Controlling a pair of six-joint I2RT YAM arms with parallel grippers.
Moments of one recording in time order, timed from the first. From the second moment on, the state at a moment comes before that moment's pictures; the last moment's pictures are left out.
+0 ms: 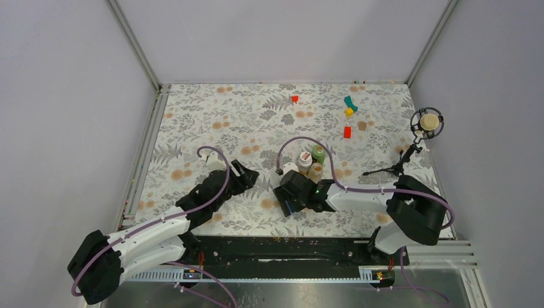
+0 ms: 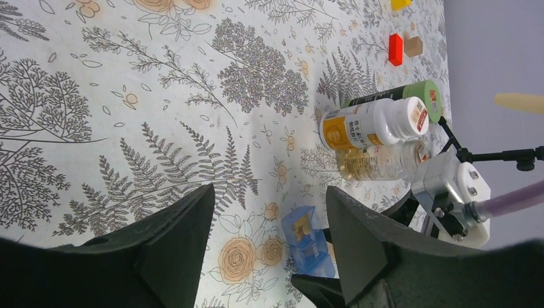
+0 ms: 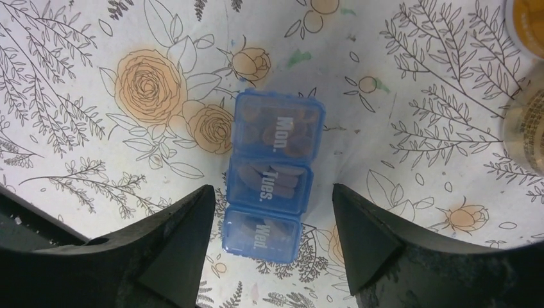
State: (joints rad) left arm -0.77 0.88 0.33 0.10 -0.31 -0.97; right arm 1.03 1.52 0.74 -0.23 0.14 0.47
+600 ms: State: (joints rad) left arm -0.75 0.86 0.28 0.12 -0.27 -1.00; right arm 1.09 1.53 0.74 -0.20 0.27 0.36
